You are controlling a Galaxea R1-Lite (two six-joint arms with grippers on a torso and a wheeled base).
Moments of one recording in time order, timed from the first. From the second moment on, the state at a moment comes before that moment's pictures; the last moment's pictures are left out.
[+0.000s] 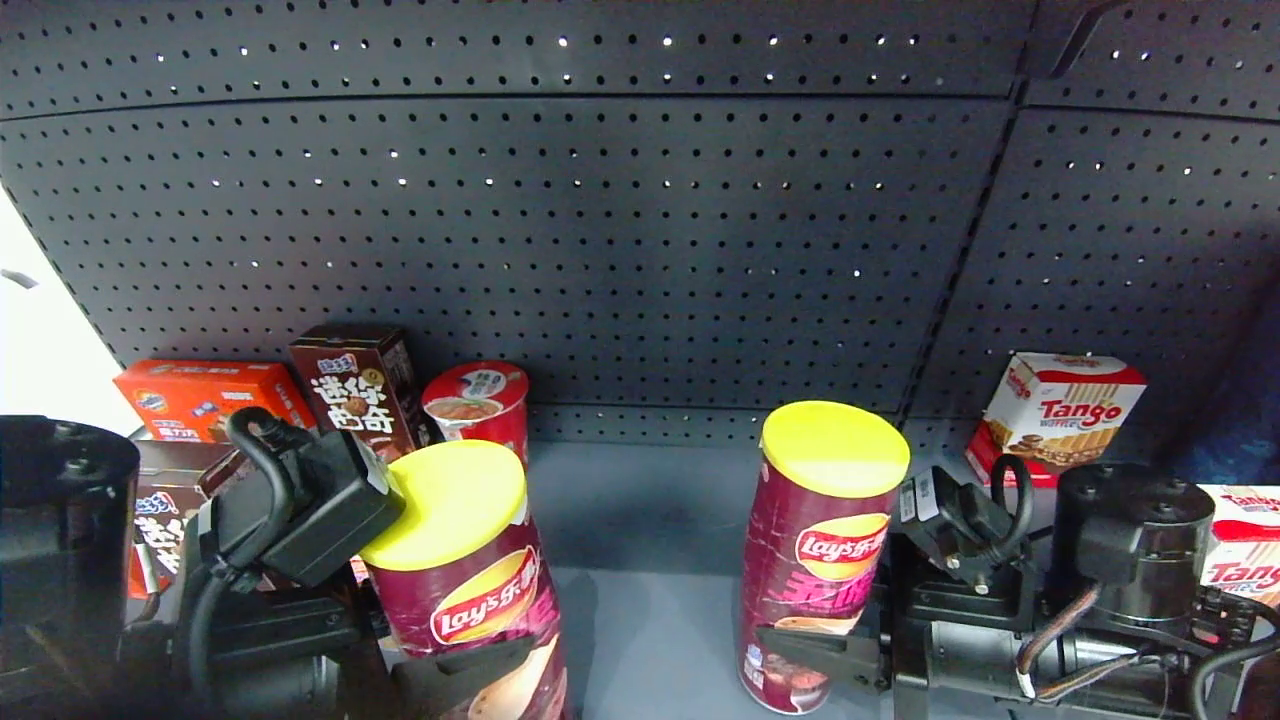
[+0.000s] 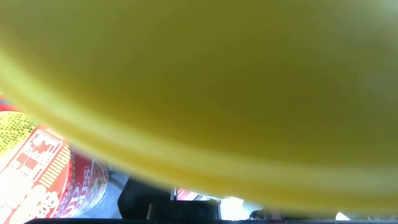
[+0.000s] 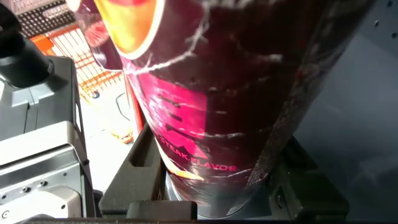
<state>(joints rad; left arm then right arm) -0.65 1.25 -0.58 -0.17 -0.20 0.04 0.64 1.68 -0.38 -1.05 0.55 -0.13</state>
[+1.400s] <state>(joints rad) -0.65 1.25 -0.58 -0.17 -0.20 0.05 0.57 1.43 -0.17 -1.04 0.53 -0.13</state>
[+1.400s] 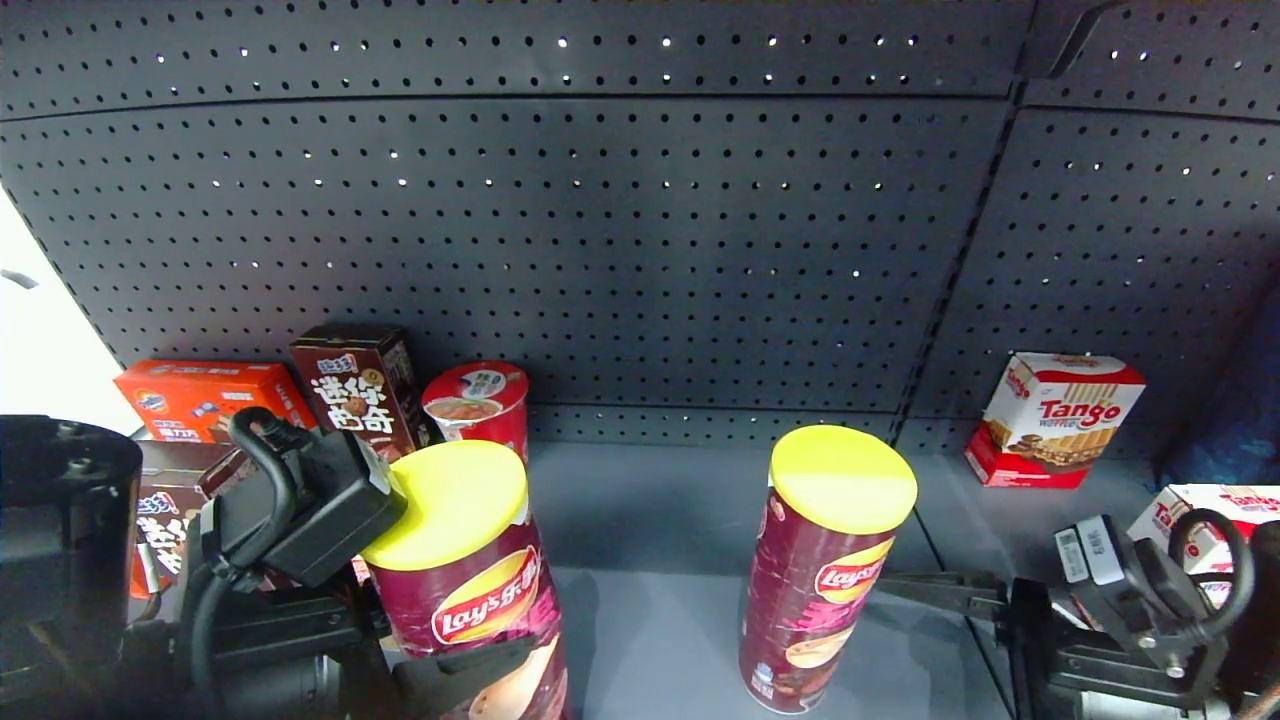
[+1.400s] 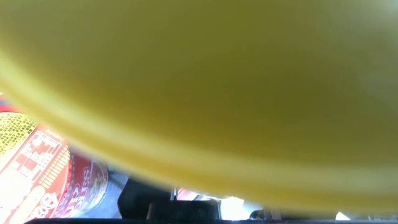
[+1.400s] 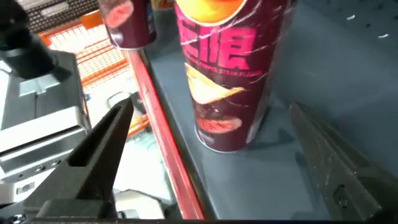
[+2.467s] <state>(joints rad) -0.66 1.27 -0.68 -0.17 -0.21 0.06 0.58 0.95 -0.46 -0.37 0.24 -0.12</state>
